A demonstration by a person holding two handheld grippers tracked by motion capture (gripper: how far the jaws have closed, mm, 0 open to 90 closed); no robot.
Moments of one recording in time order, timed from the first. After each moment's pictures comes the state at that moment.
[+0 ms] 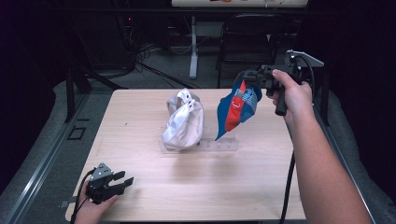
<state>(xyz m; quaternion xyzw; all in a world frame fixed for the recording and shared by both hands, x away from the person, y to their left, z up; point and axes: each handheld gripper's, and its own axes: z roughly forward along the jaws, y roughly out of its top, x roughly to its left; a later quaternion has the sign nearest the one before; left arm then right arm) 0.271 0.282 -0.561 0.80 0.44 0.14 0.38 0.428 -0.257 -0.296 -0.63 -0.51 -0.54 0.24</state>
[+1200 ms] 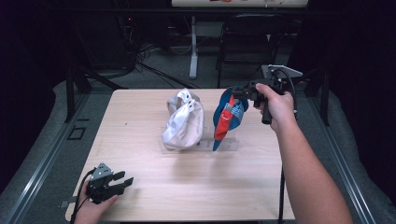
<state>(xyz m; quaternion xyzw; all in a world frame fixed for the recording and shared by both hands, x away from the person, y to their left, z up) 0.272 0.284 -0.562 0.80 0.44 0.14 0.38 0.445 -0.236 -0.346 -0.64 -0.54 -0.49 0.24</state>
